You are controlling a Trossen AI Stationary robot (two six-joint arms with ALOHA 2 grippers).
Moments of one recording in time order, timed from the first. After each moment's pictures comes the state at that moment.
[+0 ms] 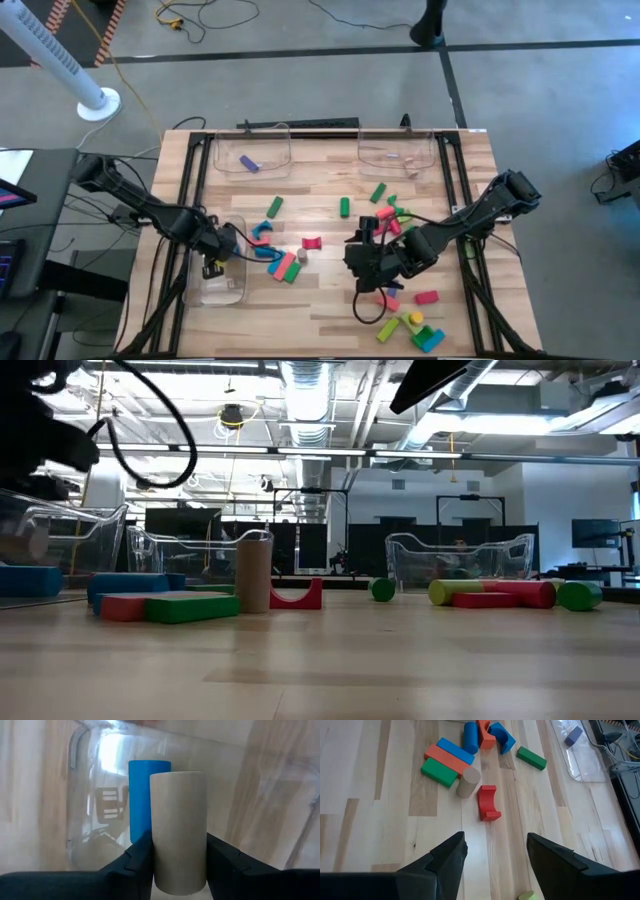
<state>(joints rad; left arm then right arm) -0.46 1.01 0.59 -0.93 -0.03 -0.72 0.48 1.64 1.37 -0.71 0.57 0.27</state>
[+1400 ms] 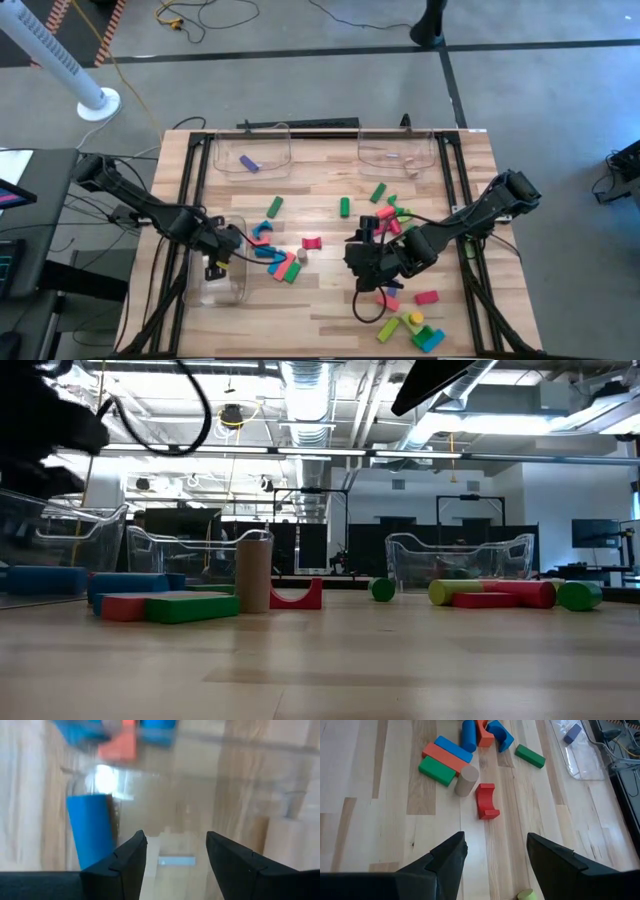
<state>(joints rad) -0.47 1.01 0.64 -0.87 -0.08 -0.63 0.48 1.64 1.37 -0.72 0.58 0.28</state>
